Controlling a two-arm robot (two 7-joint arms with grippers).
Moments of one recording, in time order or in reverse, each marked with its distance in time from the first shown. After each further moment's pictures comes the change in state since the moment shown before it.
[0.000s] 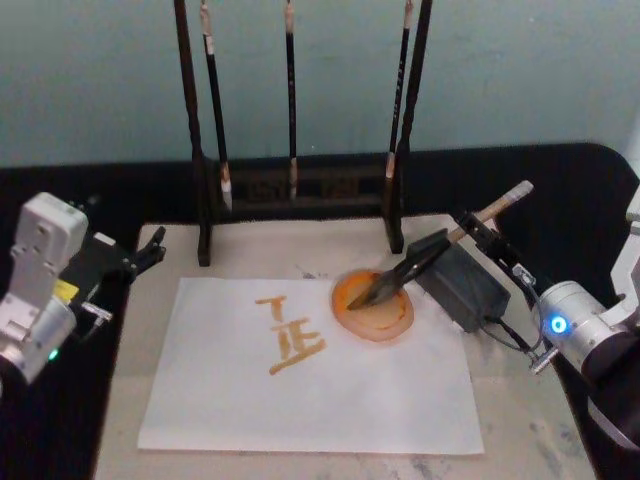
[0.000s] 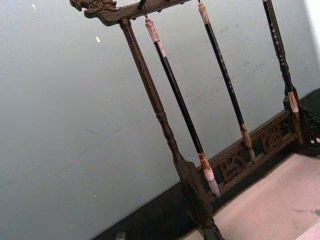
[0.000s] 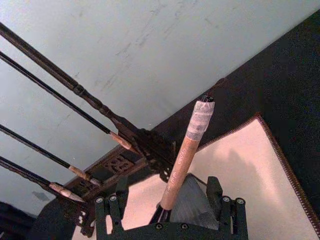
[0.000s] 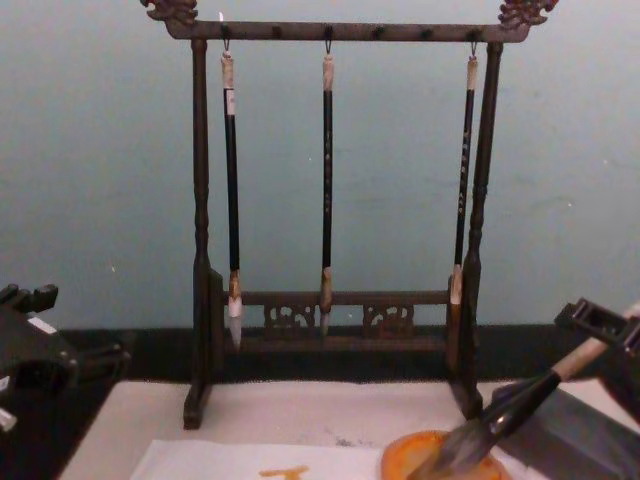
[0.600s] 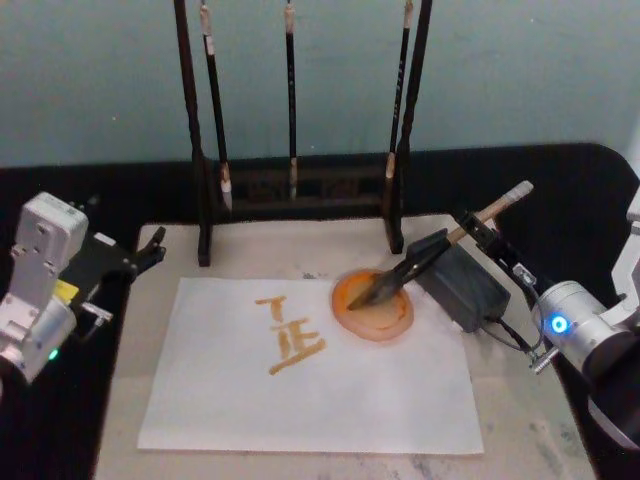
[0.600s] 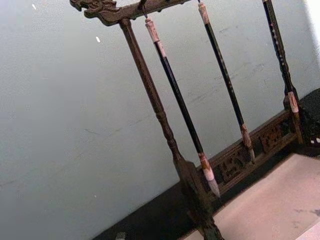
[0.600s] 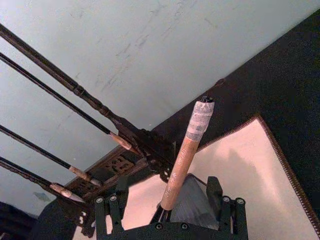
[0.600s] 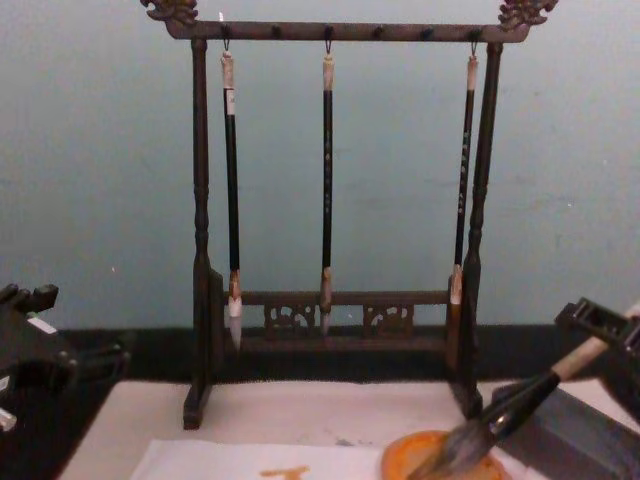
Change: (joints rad) left arm 0.000 0.000 0.000 0.000 0.000 0.000 0.000; right arm -0.001 -0.002 0.004 0.000 0.002 0.003 0.002
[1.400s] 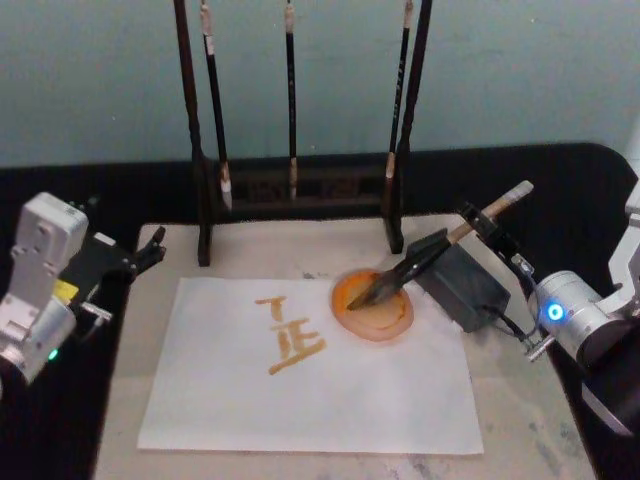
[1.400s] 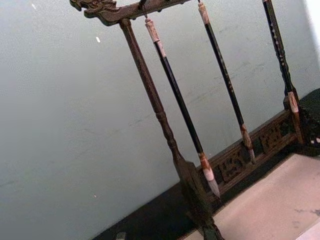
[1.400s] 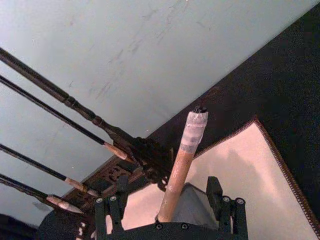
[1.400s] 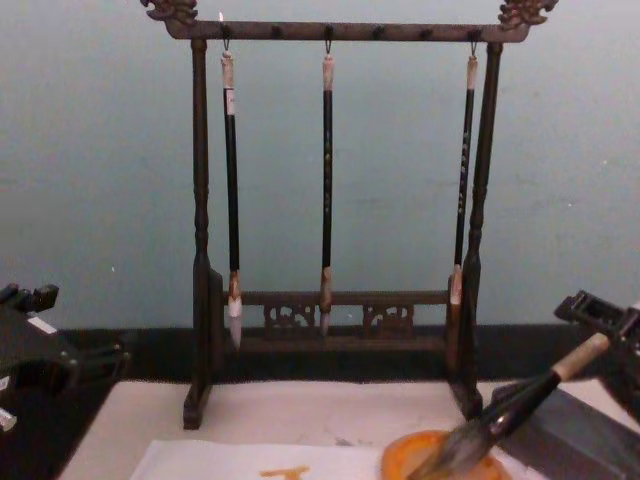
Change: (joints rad) left arm 0.000 0.000 0.000 0.000 0.000 0.000 0.000; right arm 0.037 -0.021 0.003 0.039 0.024 0.004 -0.017
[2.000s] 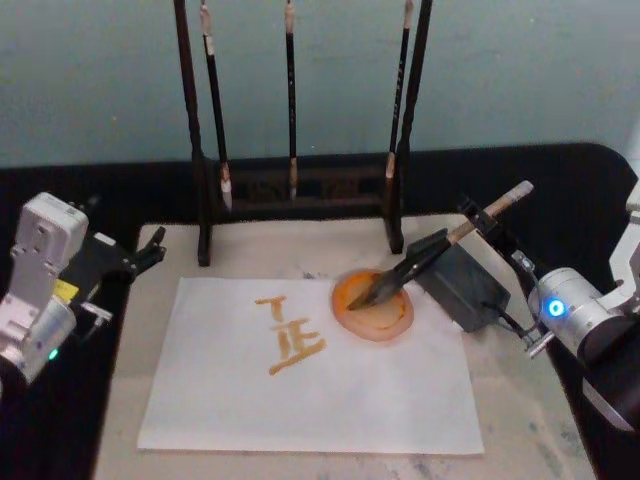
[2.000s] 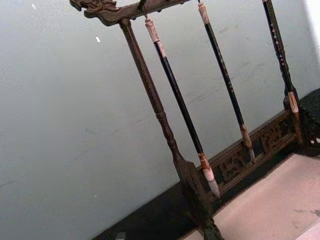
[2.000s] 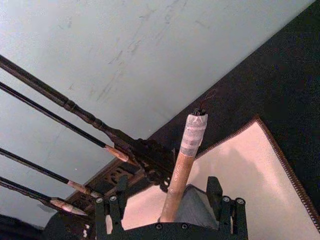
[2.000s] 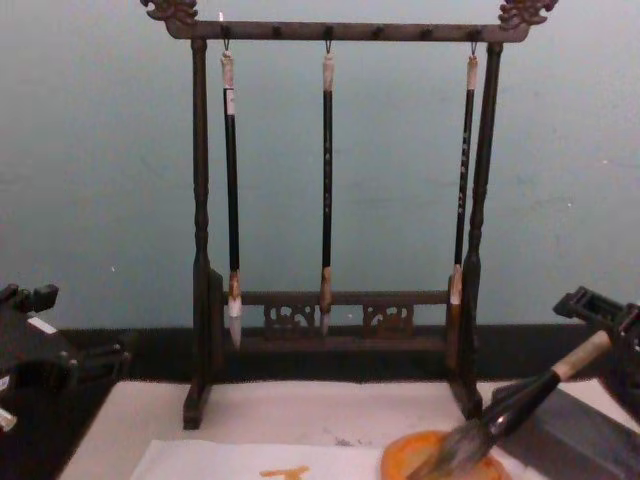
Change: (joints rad) left arm 0.000 0.000 0.000 0.000 0.000 0.000 0.000; right arm 0.012 0.003 -0.002 0.008 0.035 0.009 -0.002
